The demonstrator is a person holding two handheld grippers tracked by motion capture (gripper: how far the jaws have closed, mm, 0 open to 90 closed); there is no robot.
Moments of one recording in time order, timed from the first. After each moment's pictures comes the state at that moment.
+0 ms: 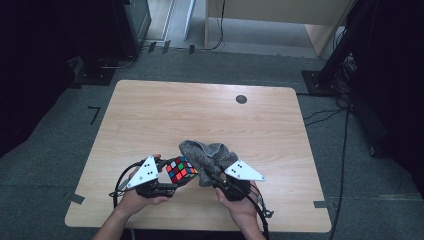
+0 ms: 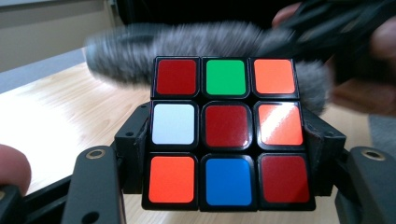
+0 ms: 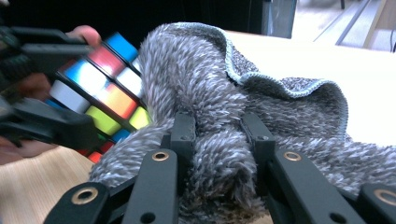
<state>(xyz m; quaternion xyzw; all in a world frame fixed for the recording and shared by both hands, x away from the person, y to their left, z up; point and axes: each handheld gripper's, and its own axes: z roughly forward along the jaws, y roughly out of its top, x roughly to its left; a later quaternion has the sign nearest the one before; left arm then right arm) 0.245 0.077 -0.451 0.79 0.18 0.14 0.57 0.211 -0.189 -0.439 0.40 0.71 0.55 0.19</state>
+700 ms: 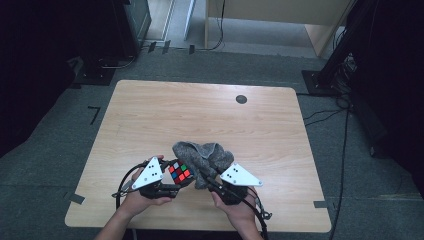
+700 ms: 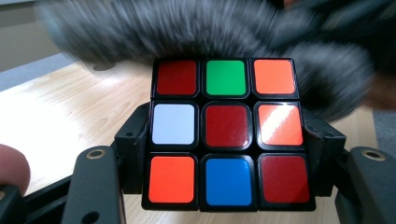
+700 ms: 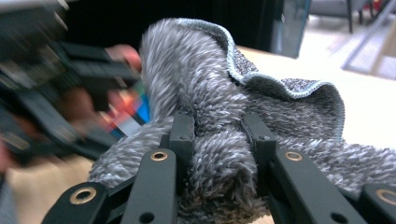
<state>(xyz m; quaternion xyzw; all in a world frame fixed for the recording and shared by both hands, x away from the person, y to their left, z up) 0.243 0.072 -0.451 0.79 0.18 0.14 0.57 0.205 -0.180 -0.438 0.37 0.72 0.54 0.21</state>
